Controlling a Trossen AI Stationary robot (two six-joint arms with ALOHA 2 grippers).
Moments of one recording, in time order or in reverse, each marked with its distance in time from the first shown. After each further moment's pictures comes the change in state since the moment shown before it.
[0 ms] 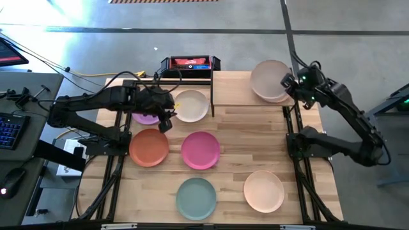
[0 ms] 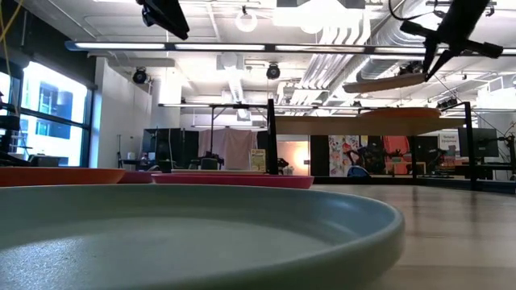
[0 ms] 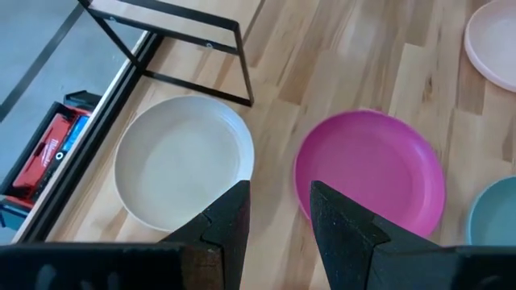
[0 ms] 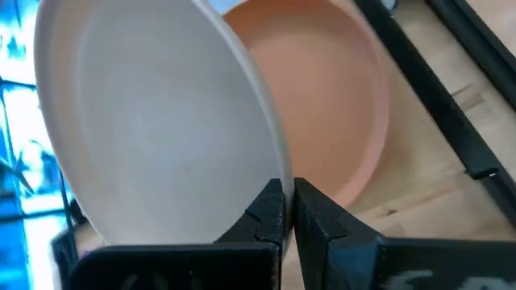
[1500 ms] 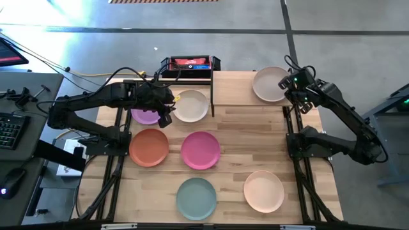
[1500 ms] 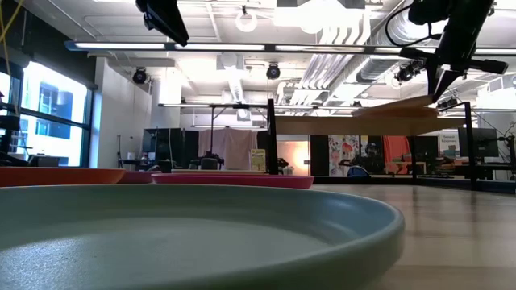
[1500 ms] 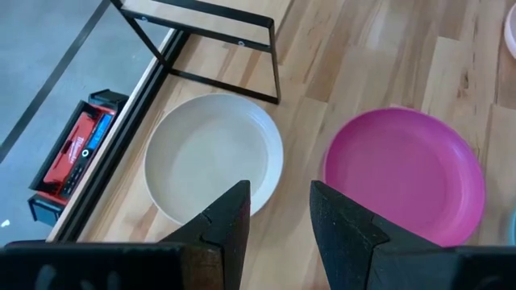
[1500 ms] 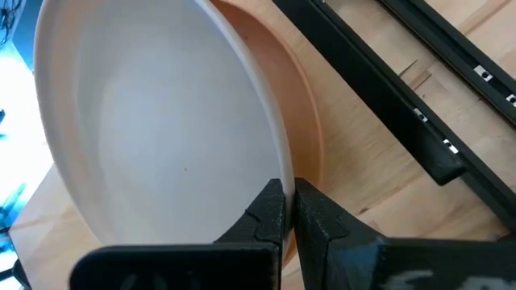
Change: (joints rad) left arm 0.075 0.000 0.000 -0.006 0.001 0.078; right arm -0.037 0.054 -0.098 0.005 0.033 0.109
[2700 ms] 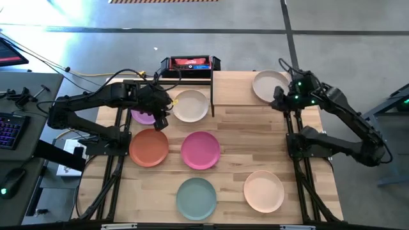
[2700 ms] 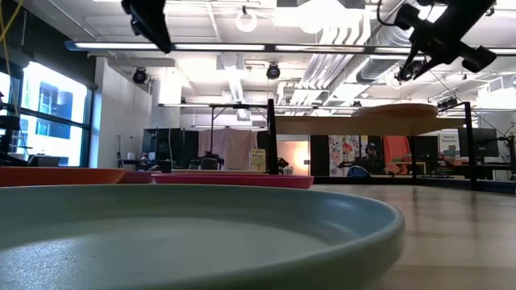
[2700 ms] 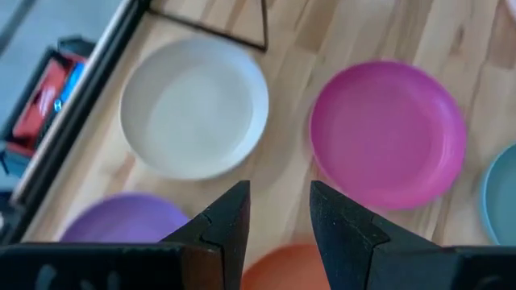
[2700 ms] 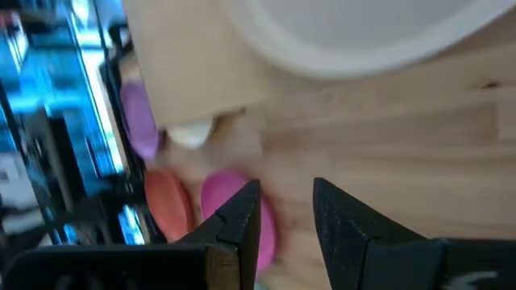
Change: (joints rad) left arm 0.000 0.000 -0.003 -0.144 0.064 -0.082; right arm 0.128 -0.087 0.001 0.066 -0.515 -0.208
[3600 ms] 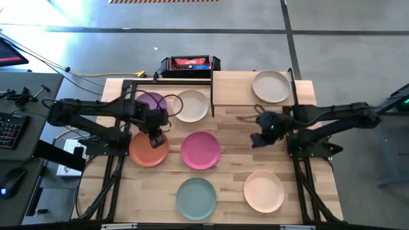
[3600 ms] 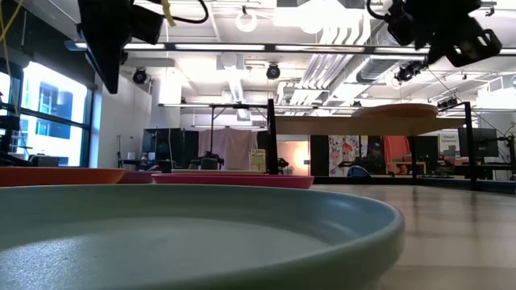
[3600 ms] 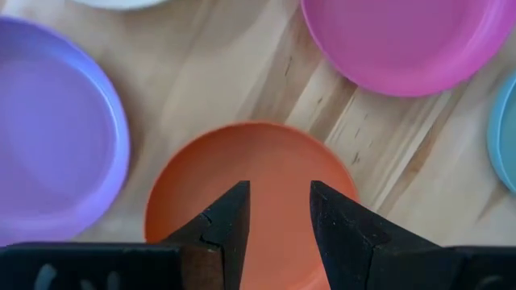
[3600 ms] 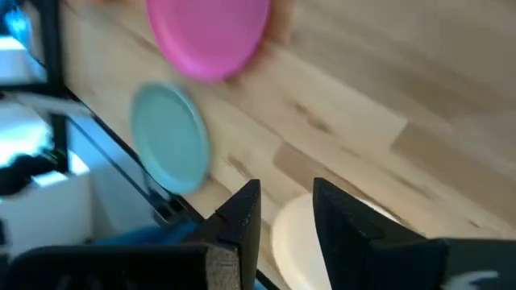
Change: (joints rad) left arm -0.157 0.000 -0.252 -0.074 0.100 -0.330; right arm 0.886 0.274 0.000 0.159 0.125 0.114
